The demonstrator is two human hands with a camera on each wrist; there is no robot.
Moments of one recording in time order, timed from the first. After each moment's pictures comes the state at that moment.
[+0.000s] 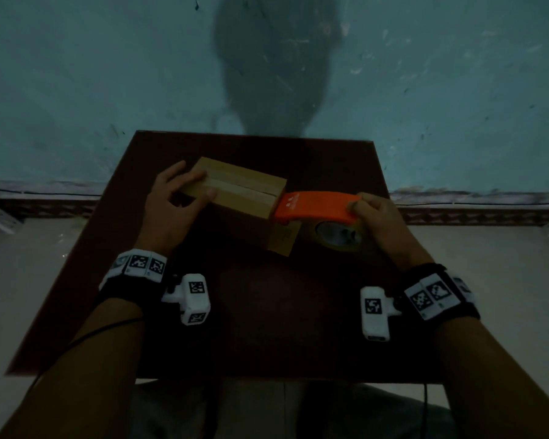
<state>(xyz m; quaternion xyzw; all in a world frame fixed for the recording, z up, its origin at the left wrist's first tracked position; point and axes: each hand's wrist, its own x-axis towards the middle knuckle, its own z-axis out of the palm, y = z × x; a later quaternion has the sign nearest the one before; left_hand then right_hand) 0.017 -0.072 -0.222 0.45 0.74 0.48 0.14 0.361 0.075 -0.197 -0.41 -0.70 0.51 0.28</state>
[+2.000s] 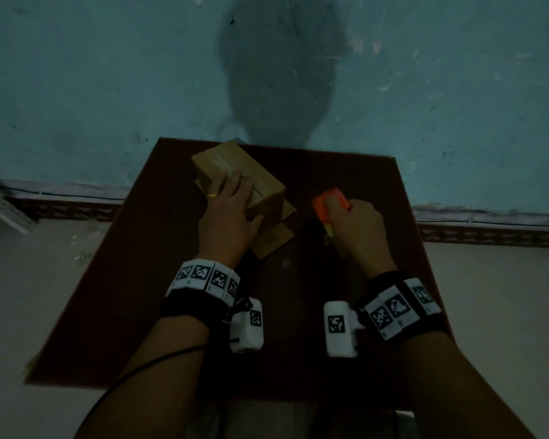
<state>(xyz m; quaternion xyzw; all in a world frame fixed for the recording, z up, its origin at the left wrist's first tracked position) 0.058 -0.043 -0.211 0.50 0.84 0.22 0.06 0.261 0.049 -0.182 -0.60 -0.67 0.39 0.21</state>
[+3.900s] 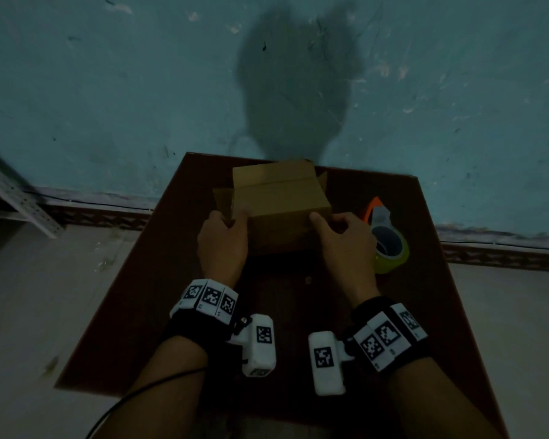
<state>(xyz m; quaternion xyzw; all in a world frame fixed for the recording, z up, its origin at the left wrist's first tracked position) 0.038 -0.071 -0.199 0.19 0.83 0.47 0.21 0.213 0.014 -0.197 -0.52 -0.64 0.44 0.35</state>
